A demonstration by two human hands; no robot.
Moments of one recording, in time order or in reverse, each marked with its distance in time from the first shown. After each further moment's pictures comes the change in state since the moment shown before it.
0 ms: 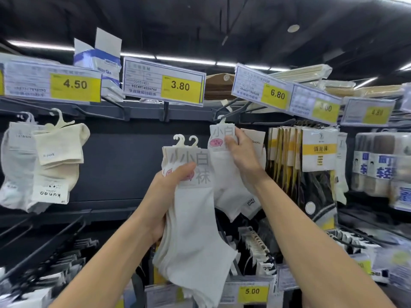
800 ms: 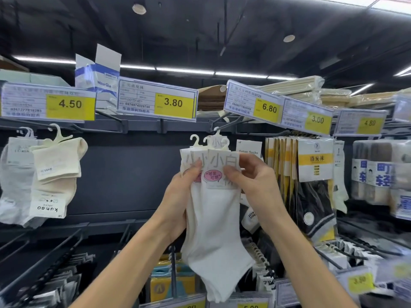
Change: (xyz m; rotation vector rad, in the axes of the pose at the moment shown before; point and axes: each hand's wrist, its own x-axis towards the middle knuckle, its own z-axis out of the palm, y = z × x) left_hand 0.026 -0.006 0.030 -0.067 -0.119 0.104; right_hand -0.094 -0.047 -0.032 0.207 -0.013 -0.051
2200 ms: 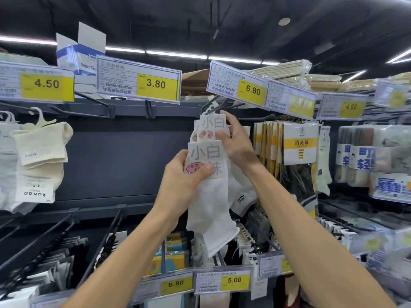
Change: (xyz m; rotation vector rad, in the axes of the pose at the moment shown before) left_hand -0.002 -0.020 0.009 0.416 0.106 0.209; right_hand 0.073 0.026 -0.005 -0.227 -0.072 -0.019
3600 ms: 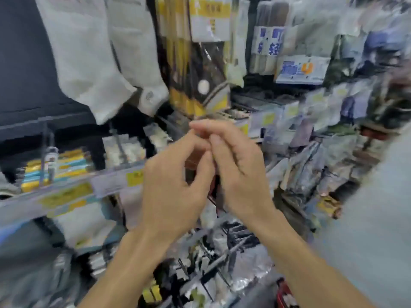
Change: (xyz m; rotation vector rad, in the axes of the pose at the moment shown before) left_hand -0.155 -0.030 0.106 0.204 -0.270 0.349; right_hand -0.270 -0.025 -0.073 -0.254 0.198 0.017
